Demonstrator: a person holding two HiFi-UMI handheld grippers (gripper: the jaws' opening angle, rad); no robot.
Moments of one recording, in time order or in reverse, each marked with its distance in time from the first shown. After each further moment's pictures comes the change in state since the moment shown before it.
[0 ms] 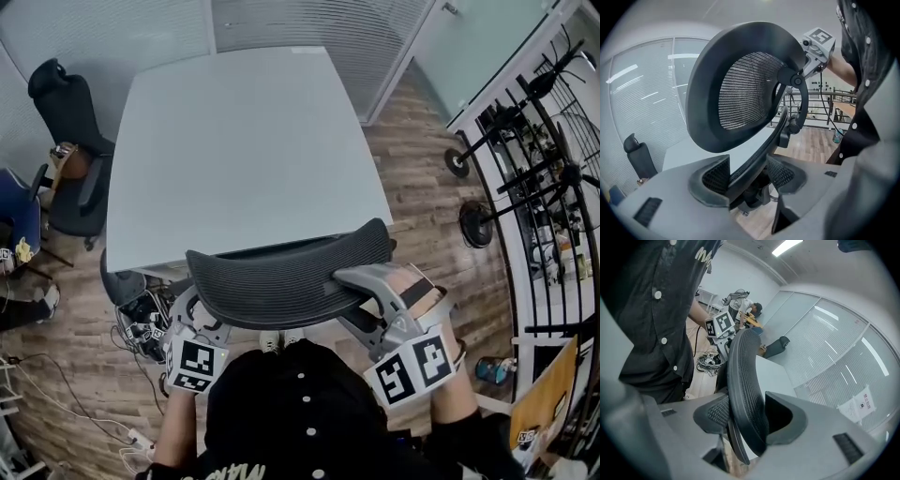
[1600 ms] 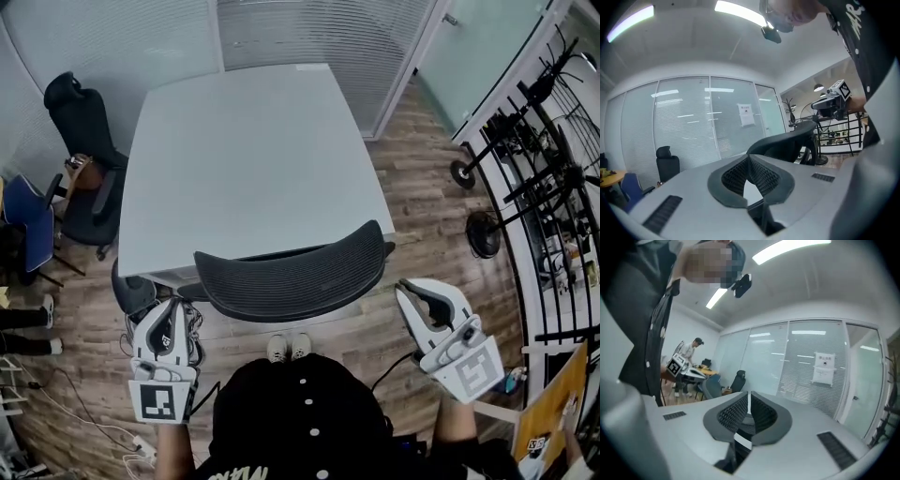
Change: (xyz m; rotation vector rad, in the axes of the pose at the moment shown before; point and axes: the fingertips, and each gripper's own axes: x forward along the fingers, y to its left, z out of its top) left arm -0.127 0.054 0.064 -0.209 -0.386 0.347; right arm -0.109 -0.050 -0.028 0.701 -0.550 -0.392
